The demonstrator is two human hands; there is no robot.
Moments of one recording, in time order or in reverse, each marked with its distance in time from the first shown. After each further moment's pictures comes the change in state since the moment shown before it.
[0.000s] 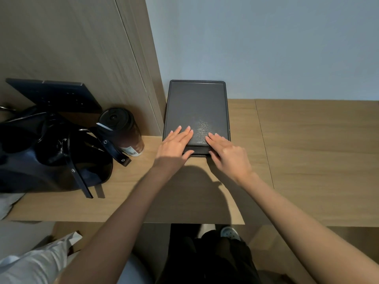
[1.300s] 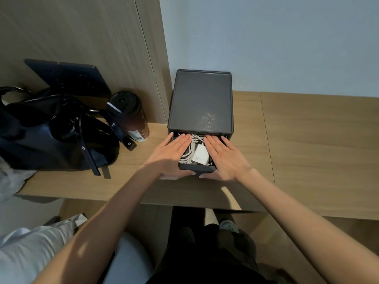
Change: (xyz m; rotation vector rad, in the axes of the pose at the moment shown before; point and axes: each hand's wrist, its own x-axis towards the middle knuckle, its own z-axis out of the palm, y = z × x) left_hand -0.061 -0.012 0.002 0.168 -0.180 0.205; right_hand -0.026 -0.019 -0.005 -0.261 -0.495 -0.182
